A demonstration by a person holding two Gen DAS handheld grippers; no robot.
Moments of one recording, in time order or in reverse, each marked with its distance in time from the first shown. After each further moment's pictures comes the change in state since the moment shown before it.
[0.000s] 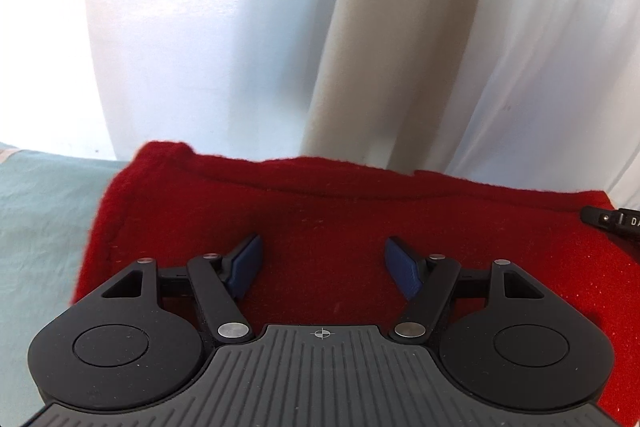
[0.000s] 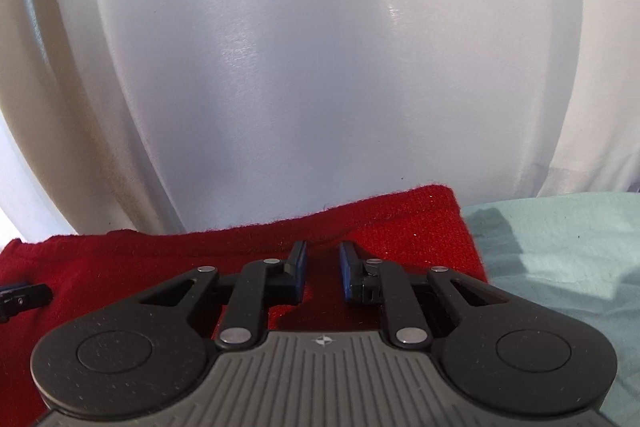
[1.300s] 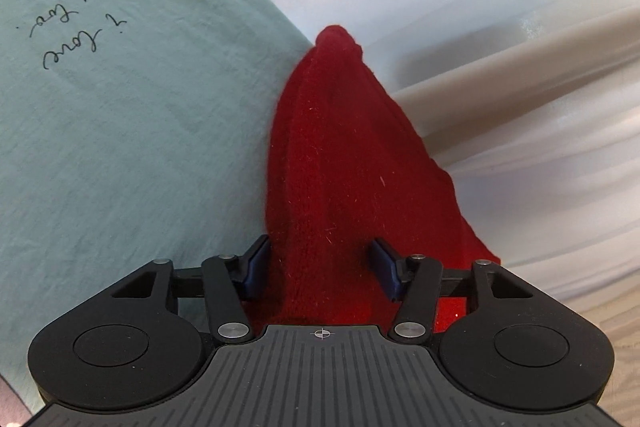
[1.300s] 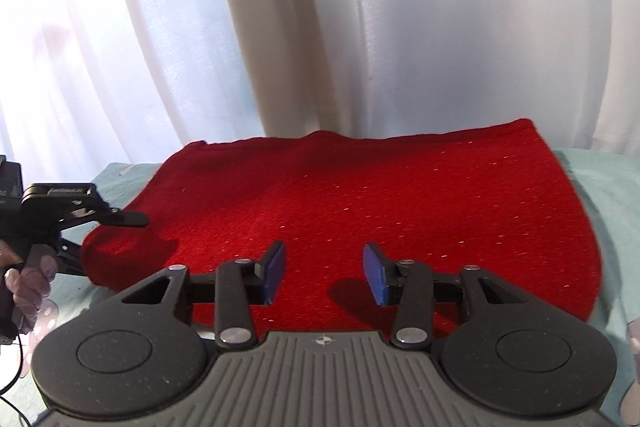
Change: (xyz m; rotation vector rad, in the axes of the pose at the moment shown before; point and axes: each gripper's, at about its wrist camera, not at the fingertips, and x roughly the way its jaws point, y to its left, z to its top) left arm -0.076 0.138 -0.078 -0.678 0.192 -0.318; right arm -0.144 0.095 -0.095 -0.172 0.031 0.260
